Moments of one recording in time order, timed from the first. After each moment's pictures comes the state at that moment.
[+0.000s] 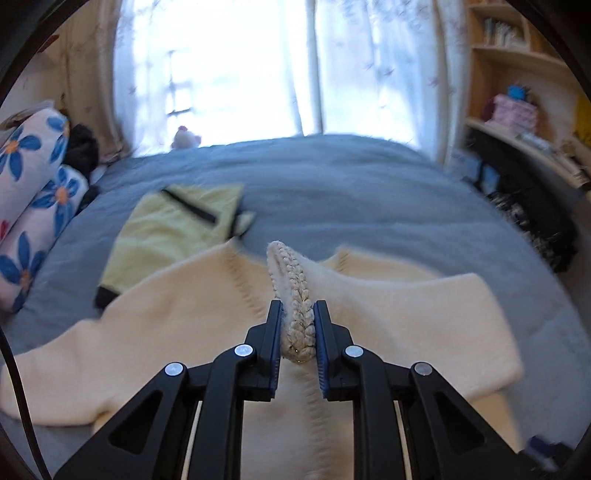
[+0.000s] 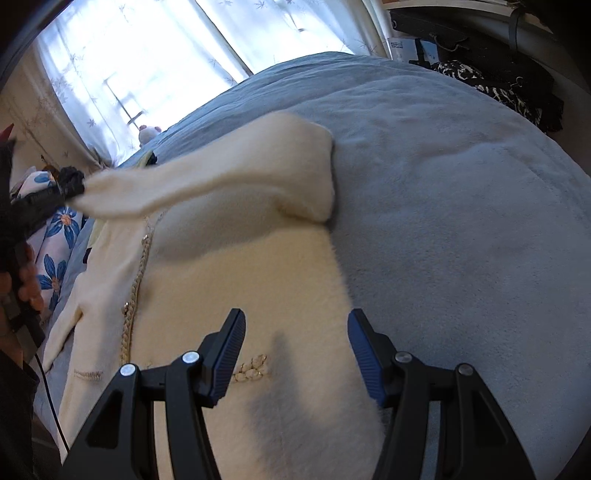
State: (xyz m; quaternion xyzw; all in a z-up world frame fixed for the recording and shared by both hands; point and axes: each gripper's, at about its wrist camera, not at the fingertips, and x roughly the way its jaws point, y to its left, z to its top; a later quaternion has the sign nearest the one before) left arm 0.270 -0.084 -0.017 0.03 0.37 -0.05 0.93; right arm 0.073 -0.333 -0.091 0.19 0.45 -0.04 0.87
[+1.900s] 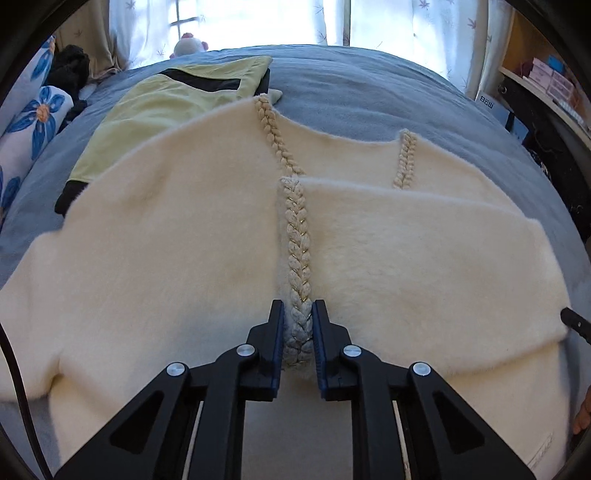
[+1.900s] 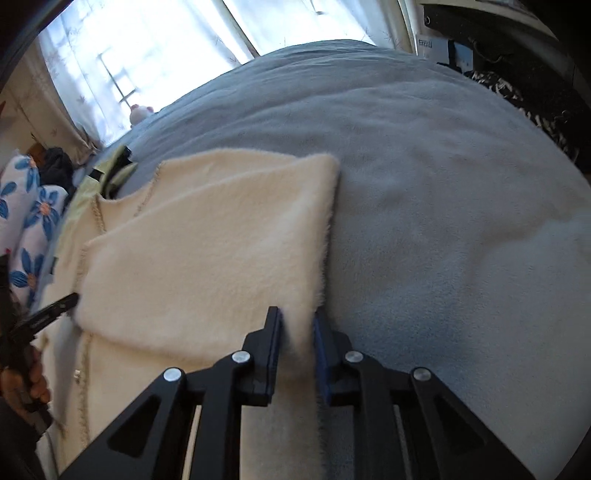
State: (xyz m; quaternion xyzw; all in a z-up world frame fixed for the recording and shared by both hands) left arm 0.289 -0.018 -0.123 0.00 0.49 -0.06 0.87; right arm 0.203 -0.366 -0.116 0.13 0.48 -0.04 0.87
